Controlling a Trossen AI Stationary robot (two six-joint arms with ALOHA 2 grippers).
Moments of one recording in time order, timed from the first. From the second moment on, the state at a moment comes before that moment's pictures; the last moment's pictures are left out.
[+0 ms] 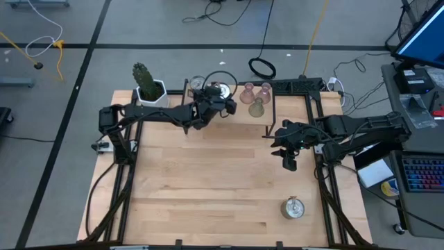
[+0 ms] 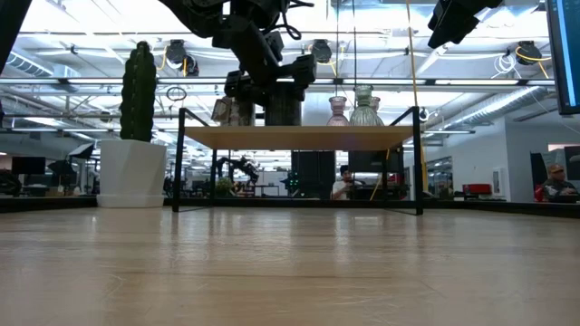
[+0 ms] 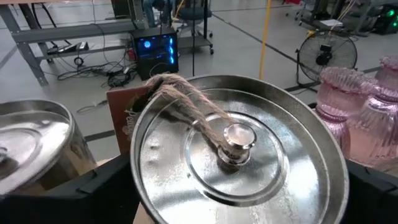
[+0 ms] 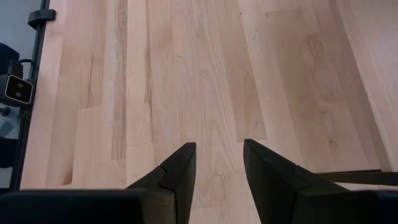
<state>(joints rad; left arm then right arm) 0.23 1.78 1.30 0.05 -0.84 -0.41 0.13 1.06 1.11 -0.92 0.06 0.25</state>
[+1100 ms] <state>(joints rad) 0.19 1.74 1.30 0.33 -0.87 -0.14 0.13 1.06 1.11 -0.92 0.05 0.25</state>
